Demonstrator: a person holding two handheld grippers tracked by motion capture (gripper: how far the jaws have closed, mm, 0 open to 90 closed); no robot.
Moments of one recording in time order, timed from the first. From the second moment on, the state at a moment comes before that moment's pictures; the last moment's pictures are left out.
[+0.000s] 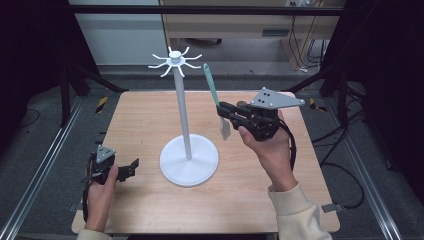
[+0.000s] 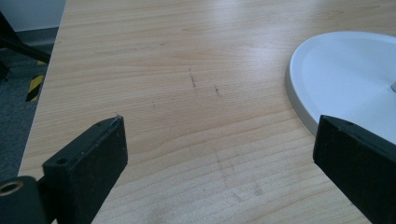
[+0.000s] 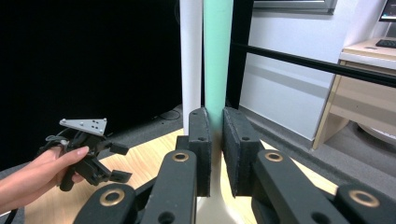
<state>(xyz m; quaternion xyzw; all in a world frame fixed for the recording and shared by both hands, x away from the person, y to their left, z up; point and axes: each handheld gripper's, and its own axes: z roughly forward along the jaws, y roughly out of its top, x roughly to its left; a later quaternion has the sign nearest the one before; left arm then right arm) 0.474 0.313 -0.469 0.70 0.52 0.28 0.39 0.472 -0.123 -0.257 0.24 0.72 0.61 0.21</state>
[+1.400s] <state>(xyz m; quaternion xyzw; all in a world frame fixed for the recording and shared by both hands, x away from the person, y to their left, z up) 0.474 0.313 -0.470 0.71 0.52 0.28 0.39 0.487 -0.099 -0.260 0.24 0.74 0.60 0.19</state>
